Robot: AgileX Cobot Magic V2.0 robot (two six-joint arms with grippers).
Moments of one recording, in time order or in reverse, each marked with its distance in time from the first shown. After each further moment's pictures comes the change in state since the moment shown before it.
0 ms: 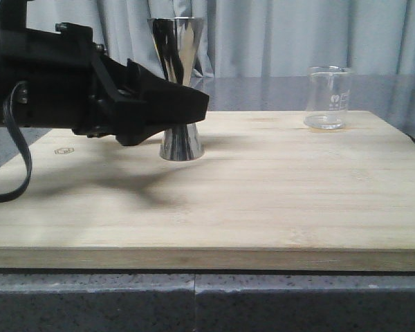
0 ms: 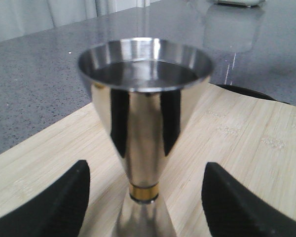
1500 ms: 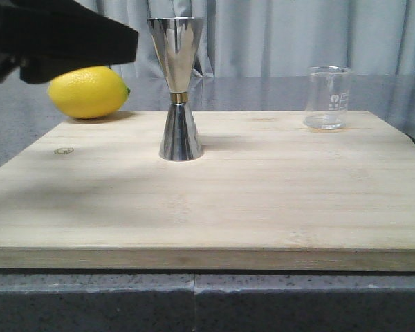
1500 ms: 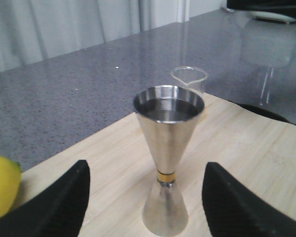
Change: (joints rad) left arm 0.002 -0.392 0.105 -0.044 0.286 -0.100; right arm 0.000 0.000 0.000 0.000 0.032 0.002
